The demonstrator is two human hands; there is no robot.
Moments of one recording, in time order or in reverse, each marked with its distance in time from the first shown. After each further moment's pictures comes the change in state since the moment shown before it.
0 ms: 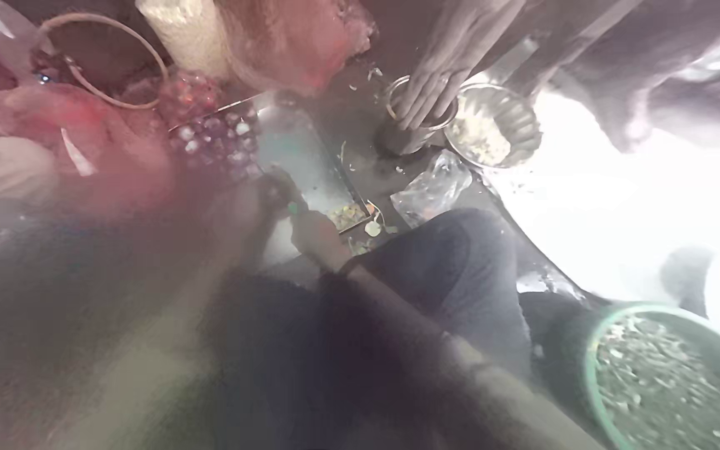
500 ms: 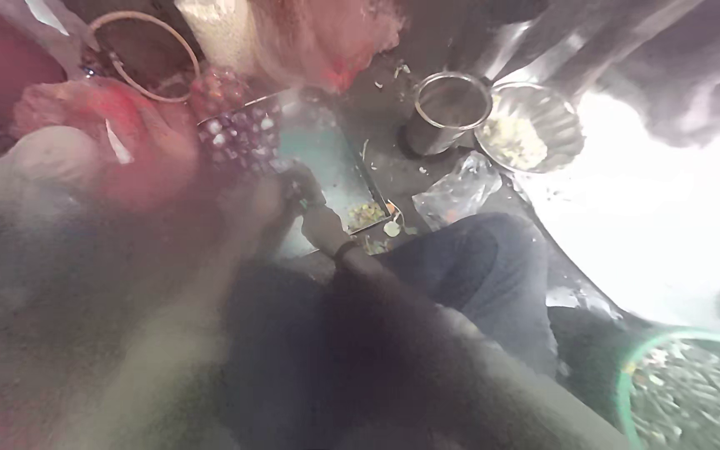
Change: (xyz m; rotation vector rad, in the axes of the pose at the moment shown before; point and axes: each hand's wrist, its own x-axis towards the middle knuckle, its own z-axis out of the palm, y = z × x) left_hand 0.026 0.007 -0.034 -0.096 -0.553 -0.288; right_hand 0.041 0.002 0.039 0.036 -0.013 0.001
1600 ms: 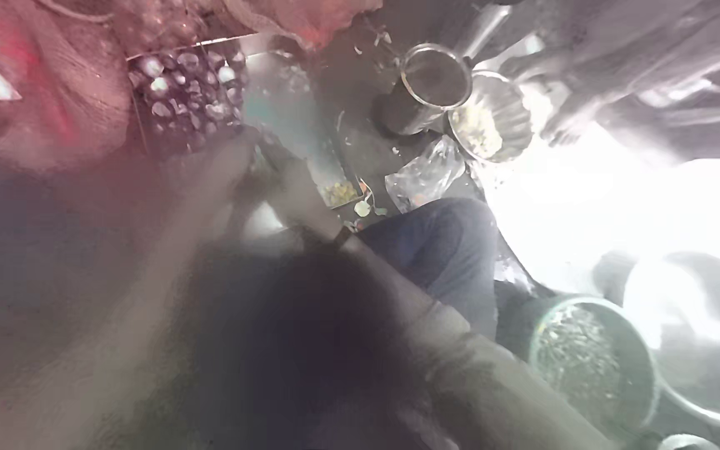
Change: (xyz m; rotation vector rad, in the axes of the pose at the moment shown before) left_hand -0.005 -0.002 -0.004 -0.964 0.143 -0.131; right_hand -0.062 -0.009 -0.041 0.411 0.208 -0.345
